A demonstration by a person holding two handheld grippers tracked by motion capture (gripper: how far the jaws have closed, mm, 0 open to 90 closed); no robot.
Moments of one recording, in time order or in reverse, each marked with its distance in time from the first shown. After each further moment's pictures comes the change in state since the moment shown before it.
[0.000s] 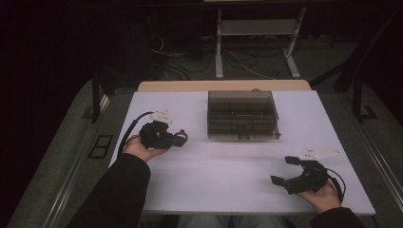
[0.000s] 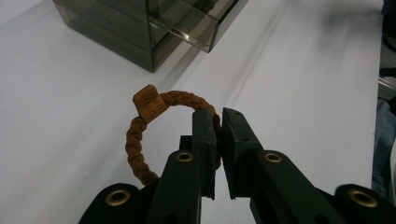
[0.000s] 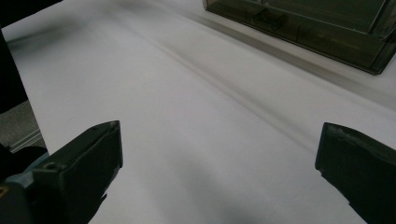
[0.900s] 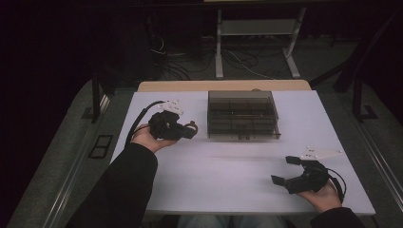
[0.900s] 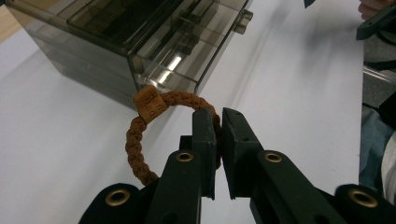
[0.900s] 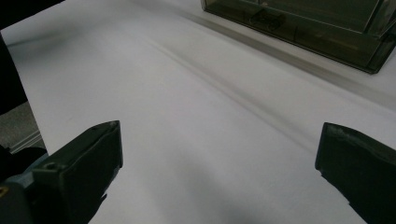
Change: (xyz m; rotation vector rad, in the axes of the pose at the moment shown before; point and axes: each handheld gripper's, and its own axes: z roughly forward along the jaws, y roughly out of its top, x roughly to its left) left arm -0.011 0.045 0.001 -0.011 -0.016 0.063; right arm -0.001 -0.001 -0.001 -0.003 -0.002 0.004
